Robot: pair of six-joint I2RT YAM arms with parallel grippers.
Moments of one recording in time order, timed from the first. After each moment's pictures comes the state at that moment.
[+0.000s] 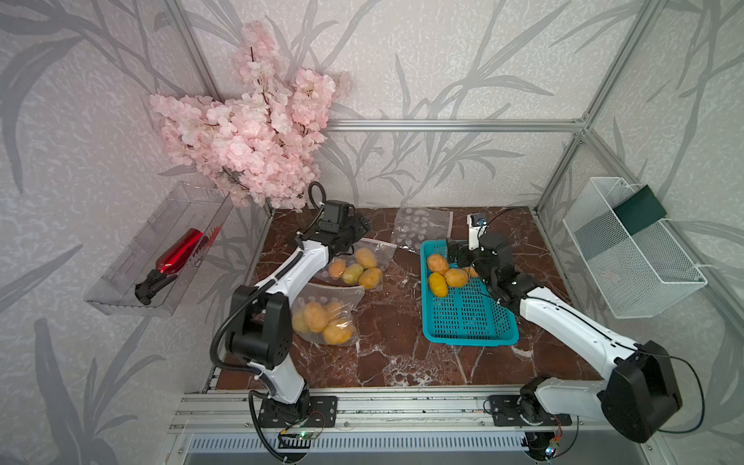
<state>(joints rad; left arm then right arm) -0.29 1.78 1.38 -0.29 0.12 -0.96 0.49 1.29 0.91 0.03 0.28 0.12</state>
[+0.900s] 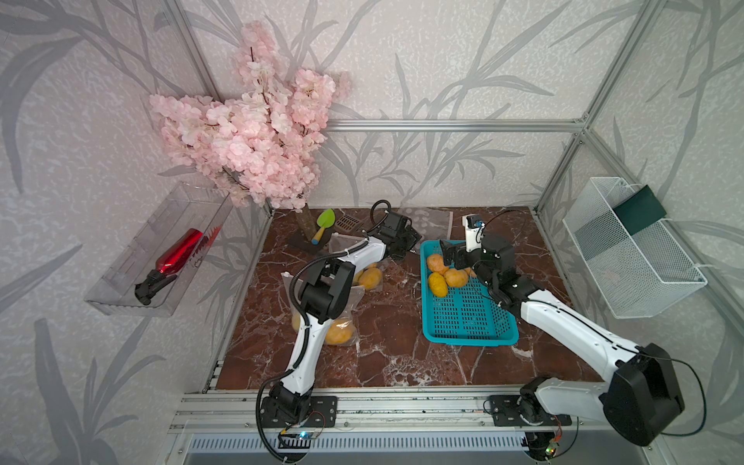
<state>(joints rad) -0.50 2.33 1.79 -0.26 0.14 -1.25 0.48 1.27 0.89 0.09 0.16 0.10</state>
